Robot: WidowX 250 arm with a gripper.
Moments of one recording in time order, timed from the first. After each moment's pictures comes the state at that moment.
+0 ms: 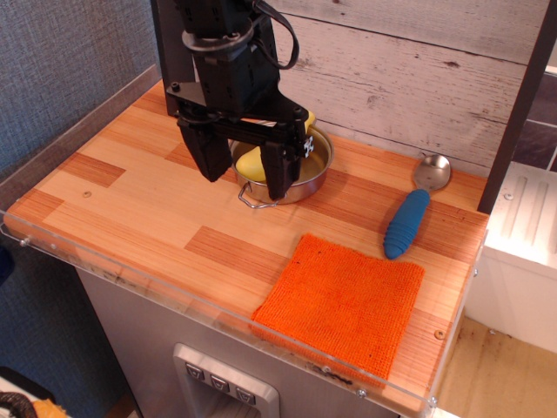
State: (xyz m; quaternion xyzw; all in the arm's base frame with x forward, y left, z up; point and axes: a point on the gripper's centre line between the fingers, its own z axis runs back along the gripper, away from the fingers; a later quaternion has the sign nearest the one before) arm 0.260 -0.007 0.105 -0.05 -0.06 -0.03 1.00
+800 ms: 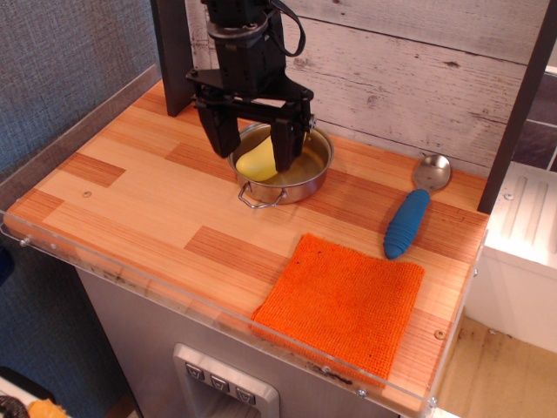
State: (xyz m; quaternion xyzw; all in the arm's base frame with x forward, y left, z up) arm 0.318 0.019 0.080 -0.04 -0.04 -0.01 1.00
